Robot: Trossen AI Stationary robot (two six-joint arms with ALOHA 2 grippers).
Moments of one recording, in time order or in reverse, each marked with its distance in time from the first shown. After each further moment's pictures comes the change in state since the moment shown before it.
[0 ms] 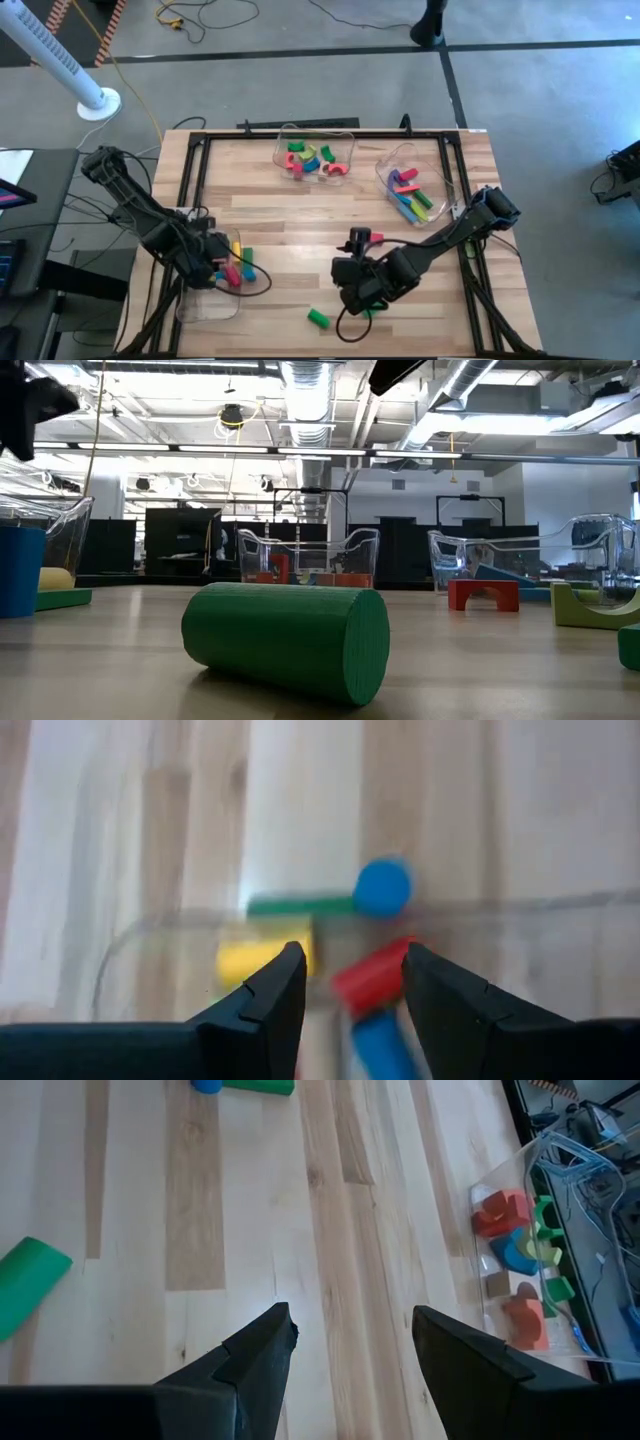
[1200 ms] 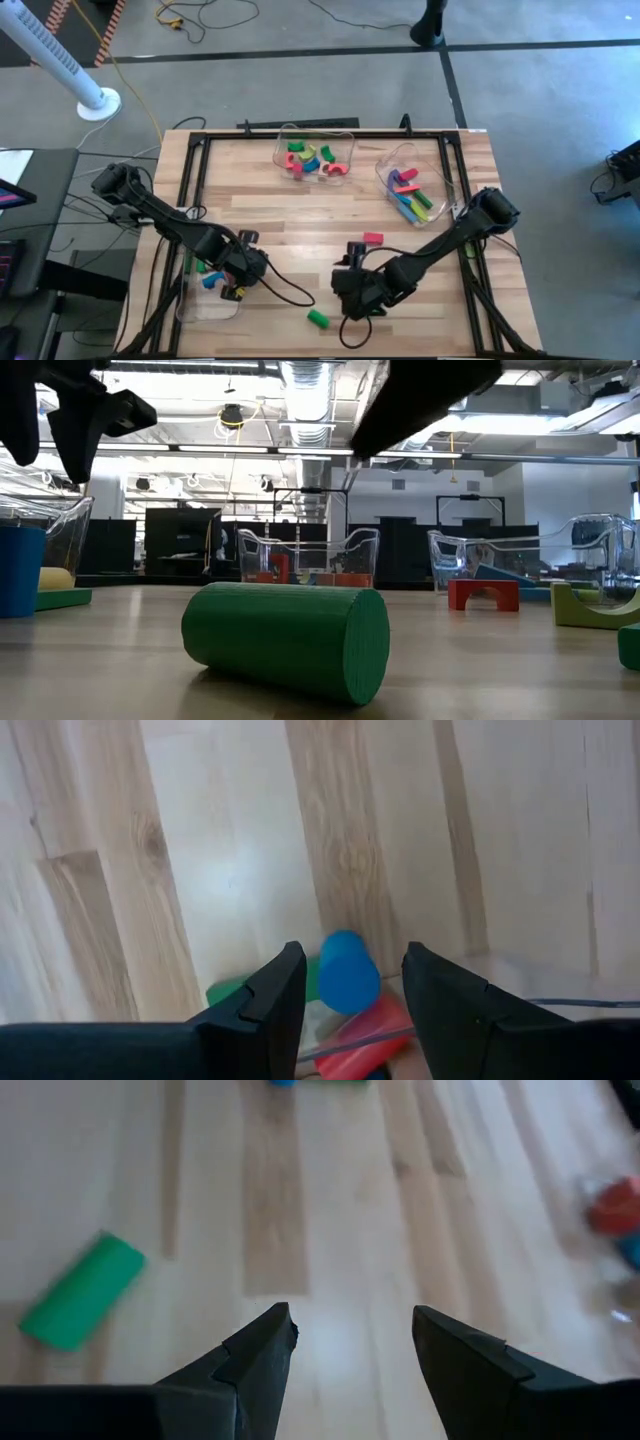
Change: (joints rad) left arm 0.241 0.342 0.179 0.122 0.252 0.433; right arm 0.011 0.006 -0.292 0.486 -0.099 -0.004
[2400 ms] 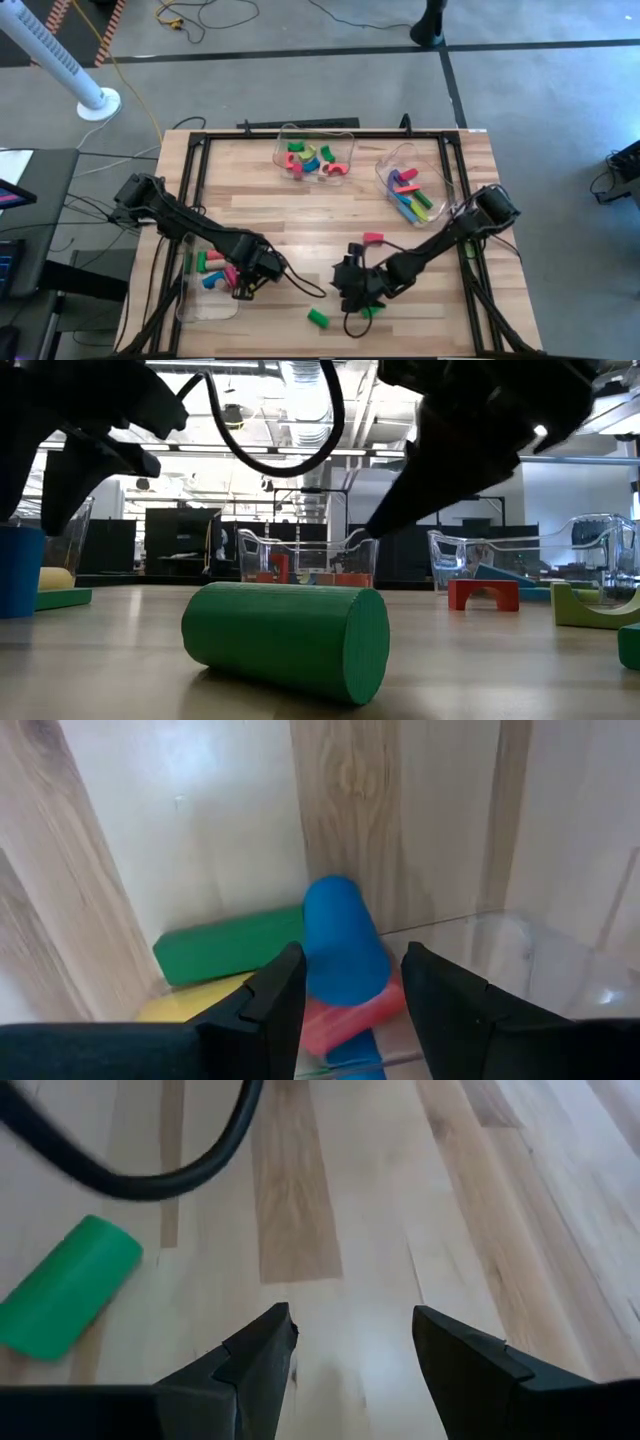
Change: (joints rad) left arm 0.101 0.249 0.109 -0.179 0.213 0.000; right arm -0.018 0.000 -0.232 0.275 -0.063 0.080
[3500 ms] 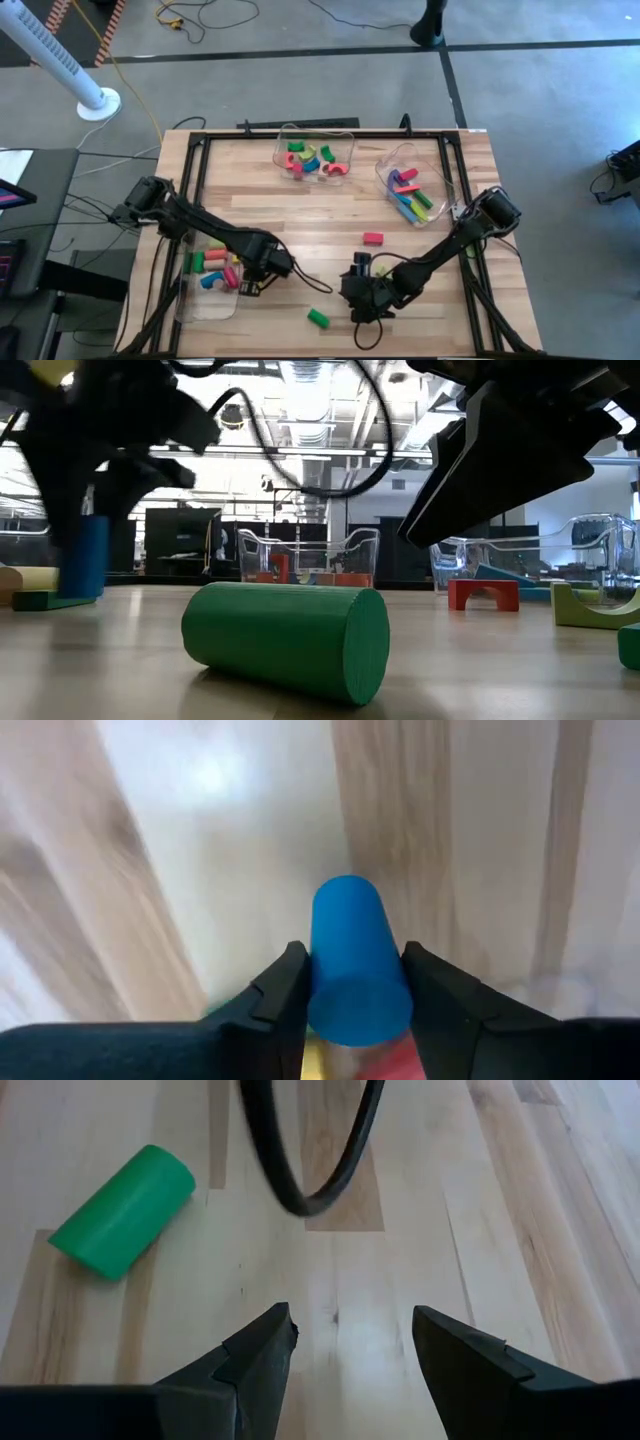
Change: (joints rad) left arm 0.060 0.081 0.044 0.041 -0.067 0.130; right arm 0.070 0.000 0.000 -0.053 0.003 0.010
